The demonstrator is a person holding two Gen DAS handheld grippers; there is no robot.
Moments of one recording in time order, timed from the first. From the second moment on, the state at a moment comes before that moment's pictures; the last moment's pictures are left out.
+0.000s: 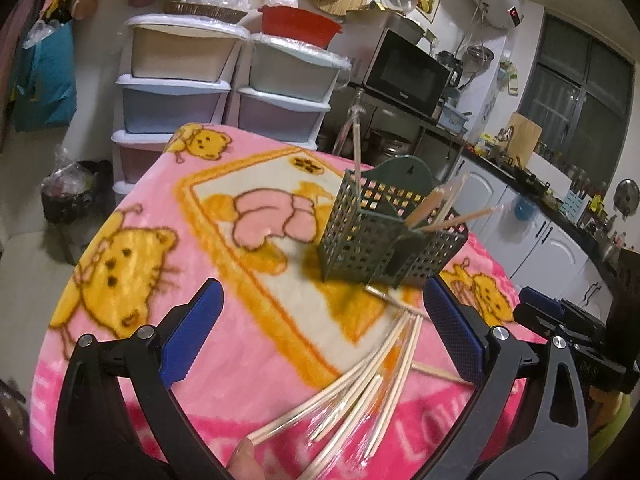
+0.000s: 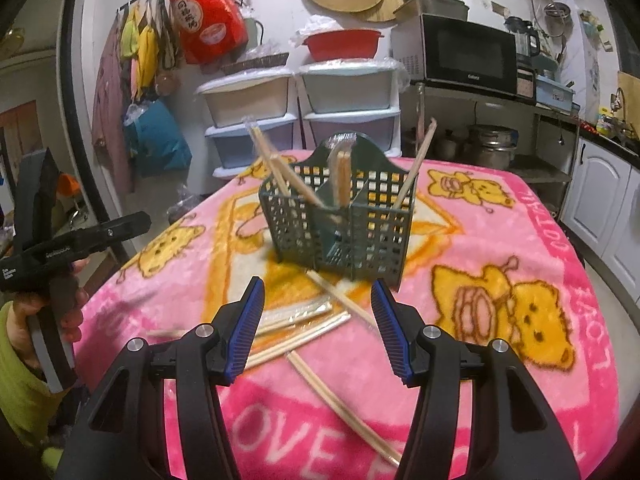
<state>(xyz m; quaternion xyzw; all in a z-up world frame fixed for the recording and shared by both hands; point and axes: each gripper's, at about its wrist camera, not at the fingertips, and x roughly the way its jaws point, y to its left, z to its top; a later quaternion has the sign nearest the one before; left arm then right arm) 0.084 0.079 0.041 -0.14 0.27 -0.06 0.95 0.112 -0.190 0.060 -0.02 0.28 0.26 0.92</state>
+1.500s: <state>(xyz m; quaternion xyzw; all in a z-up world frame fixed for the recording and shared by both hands) 0.046 0.095 -0.054 -0.09 0.41 -0.07 0.90 0.140 -0.130 -0.040 -0.17 0.40 0.28 0.86</state>
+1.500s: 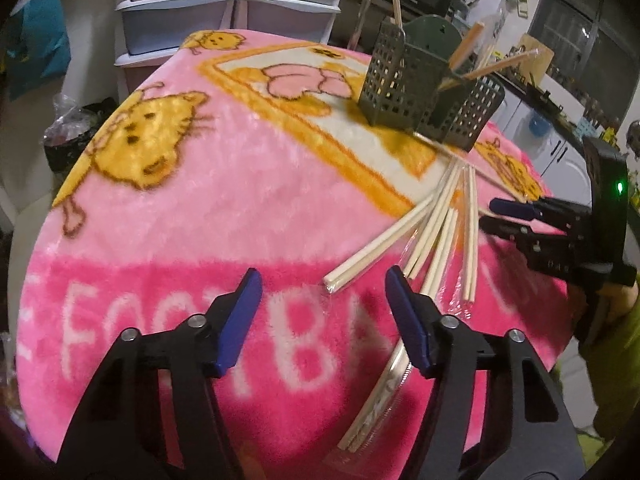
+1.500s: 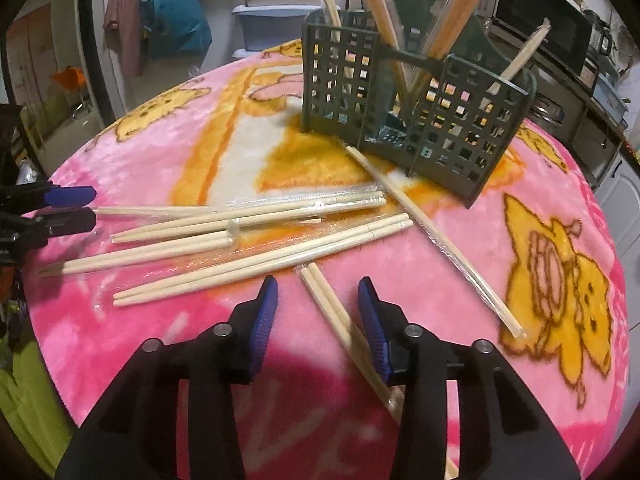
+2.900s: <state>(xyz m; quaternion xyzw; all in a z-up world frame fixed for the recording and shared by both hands) 0.082 0.058 0.059 -0.07 0.28 -0.13 0.95 0.150 -0.201 0.067 -0.03 0.28 0.26 0.93</state>
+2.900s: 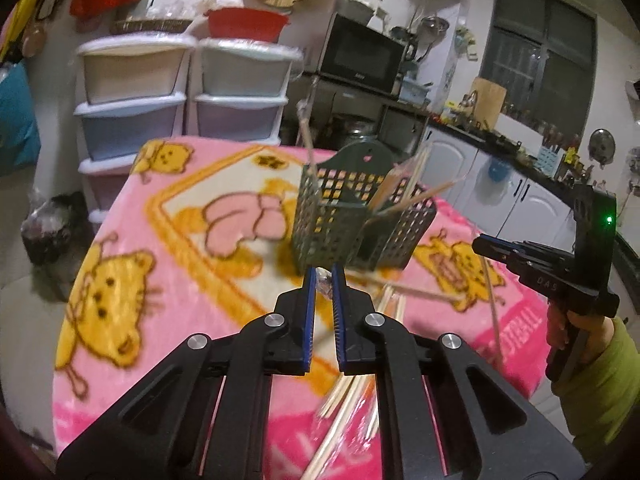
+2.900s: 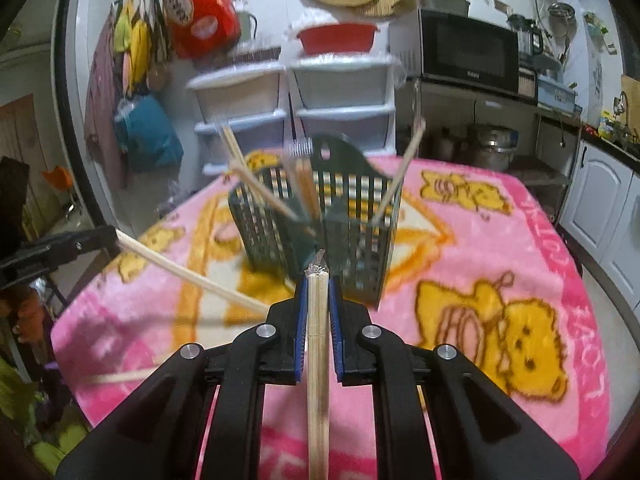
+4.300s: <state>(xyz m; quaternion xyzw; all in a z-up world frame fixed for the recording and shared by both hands) 0.101 0.028 0.182 -0.05 0.13 -0.16 0.98 0.169 -0.220 0.180 0.03 0.10 0.21 0.97</state>
